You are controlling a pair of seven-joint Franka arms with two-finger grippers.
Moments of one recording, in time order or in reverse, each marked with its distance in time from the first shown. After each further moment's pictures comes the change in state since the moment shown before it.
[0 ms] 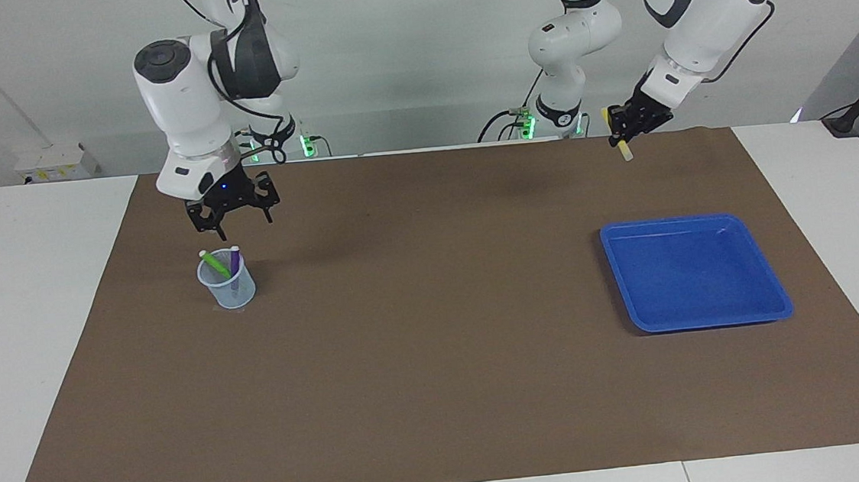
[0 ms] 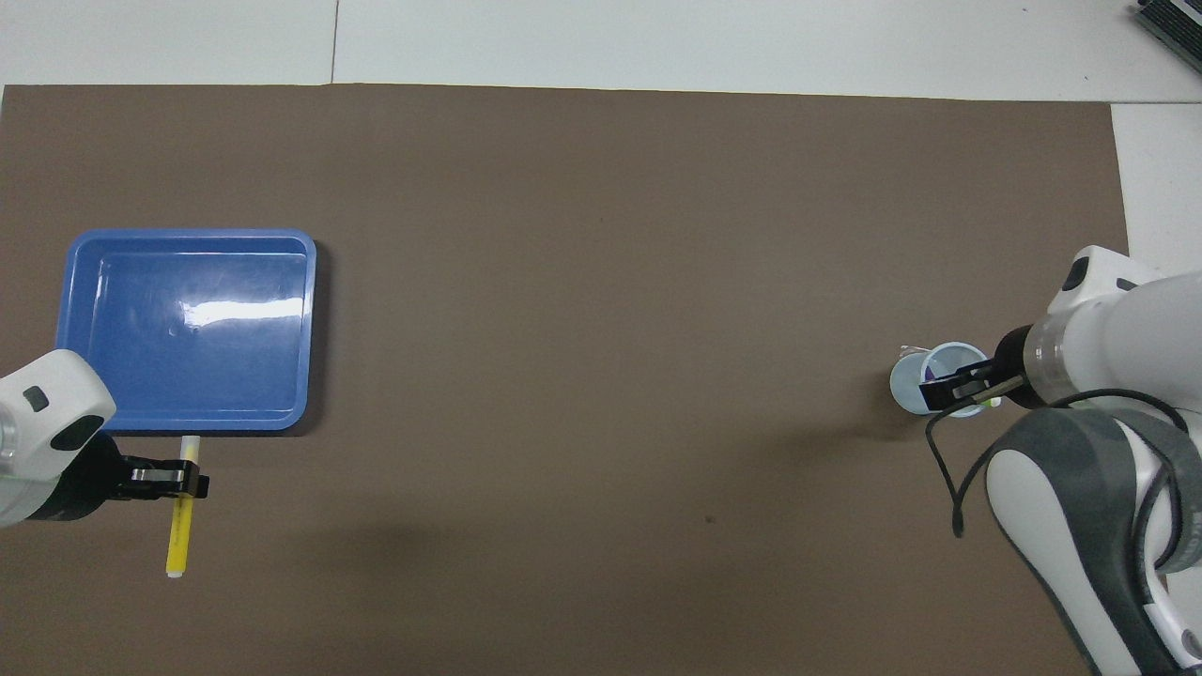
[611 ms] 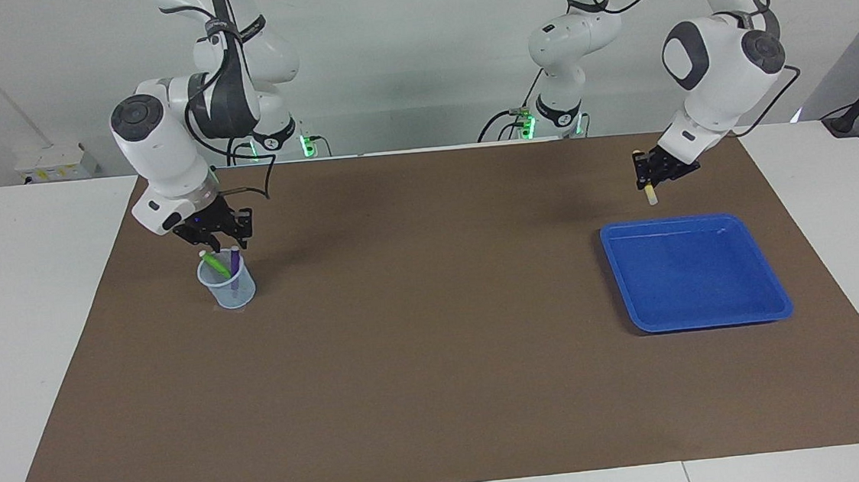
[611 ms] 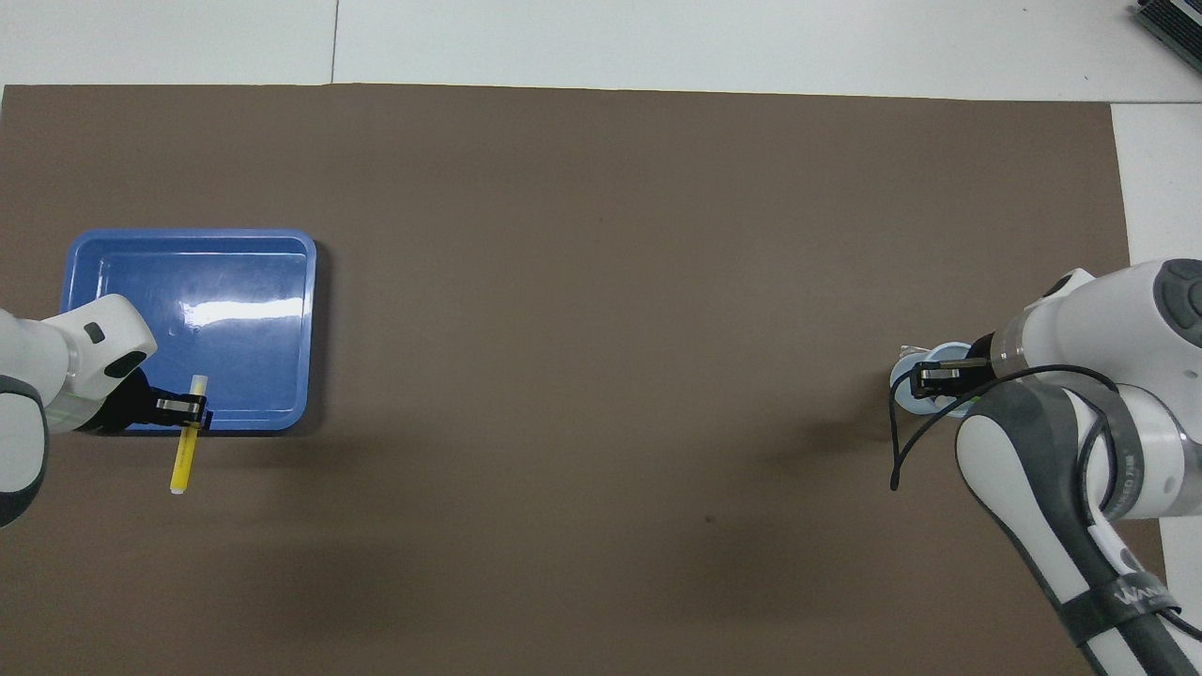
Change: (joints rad) left arm 0.020 0.293 0.000 0.030 0.130 0.293 0.059; right arm -0.007 0.121 0.011 -0.028 0.000 0.064 0.338
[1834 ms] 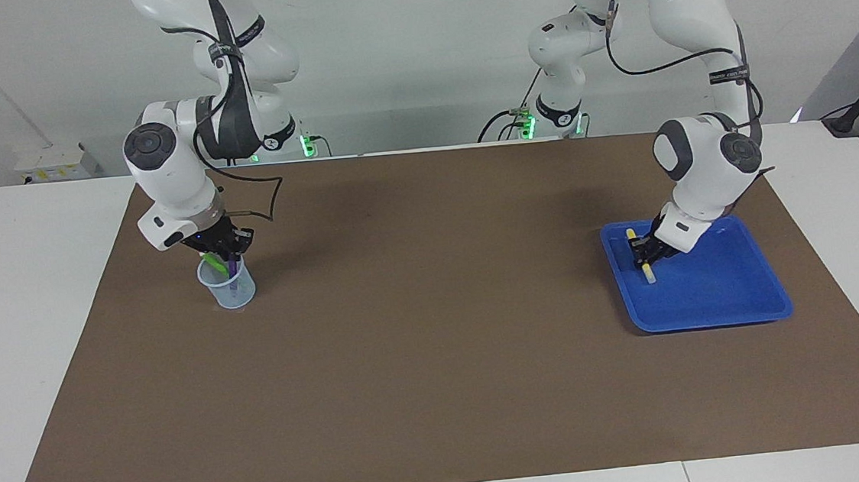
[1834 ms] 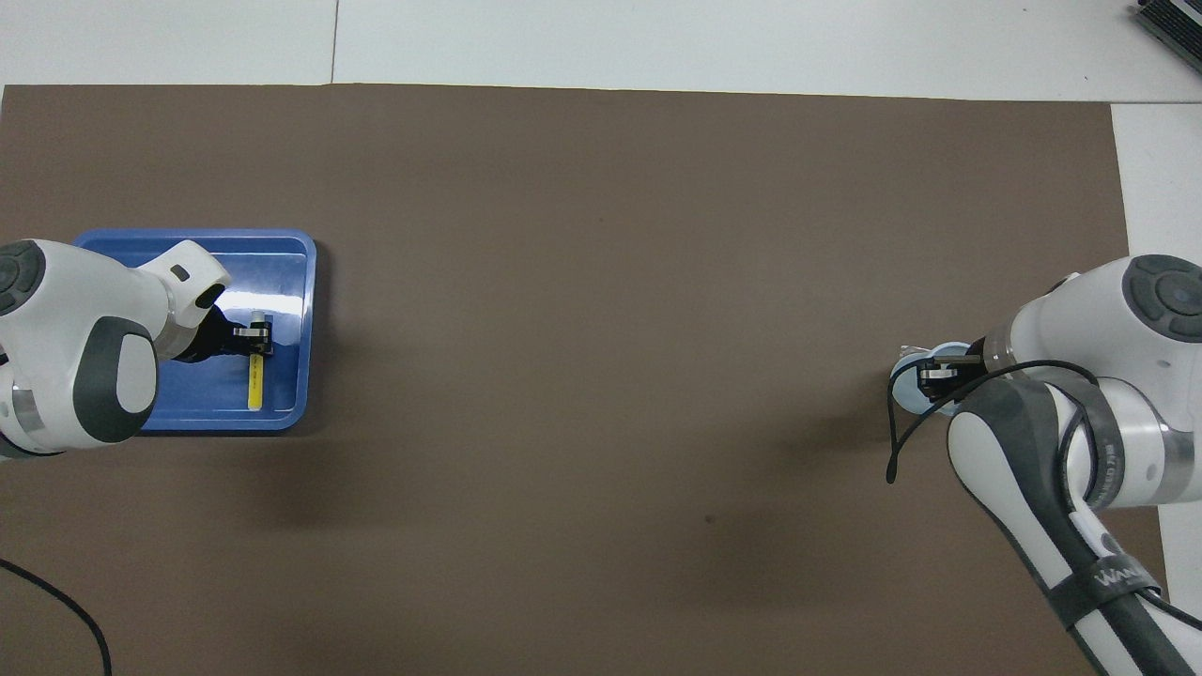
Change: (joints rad) left arm -0.036 0.325 -0.014 0.106 0.060 0.318 -0.213; right arm -0.002 0.028 -0.003 0.003 -0.066 -0.010 0.067
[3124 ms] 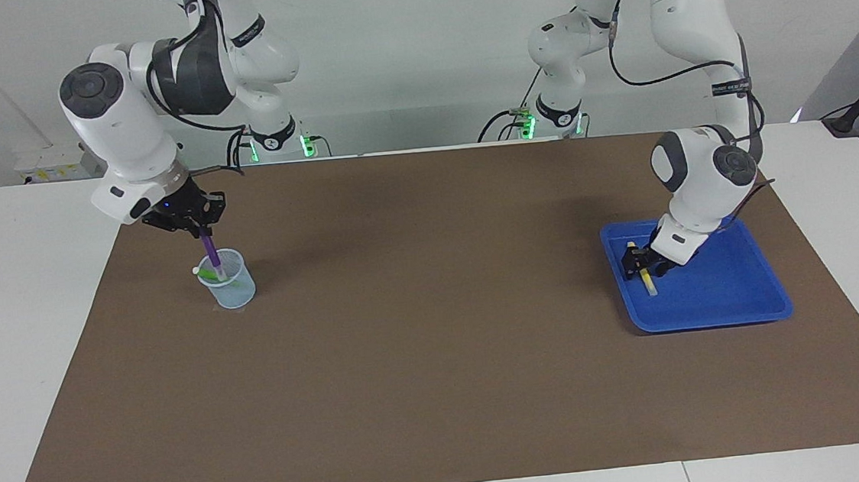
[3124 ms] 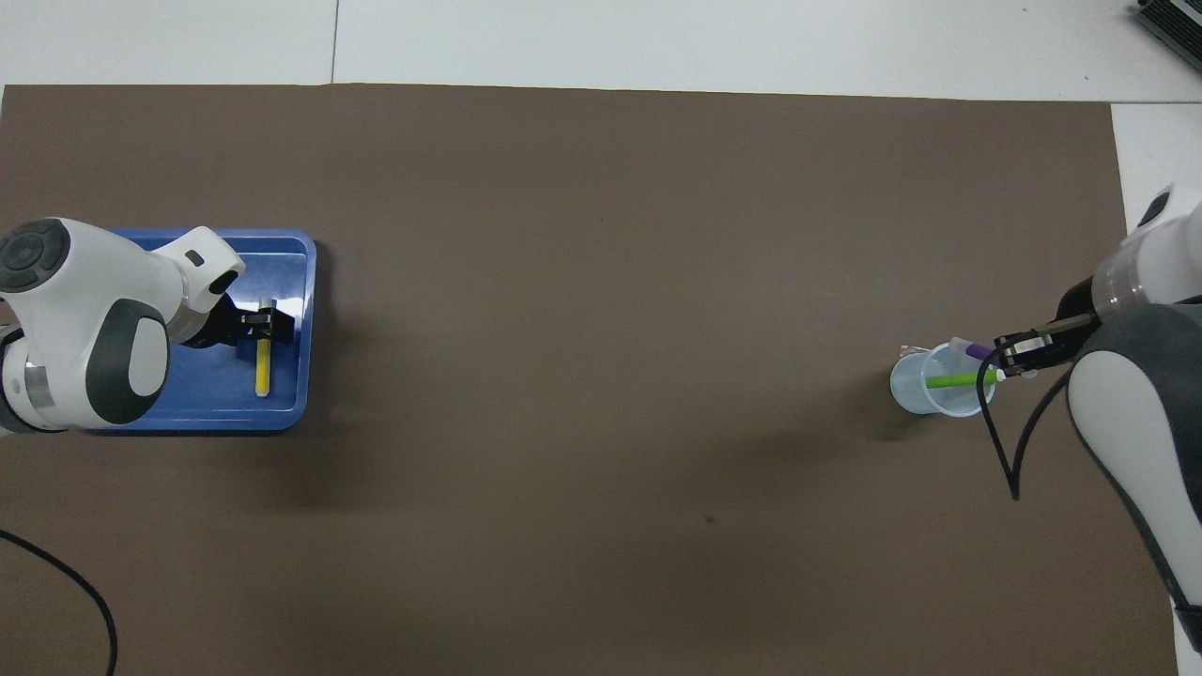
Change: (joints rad) left arm -0.016 0.045 -0.007 0.076 0.069 -0.068 -0.030; right arm -0.005 -0.010 0.013 0.396 0.027 -0.425 -0.285
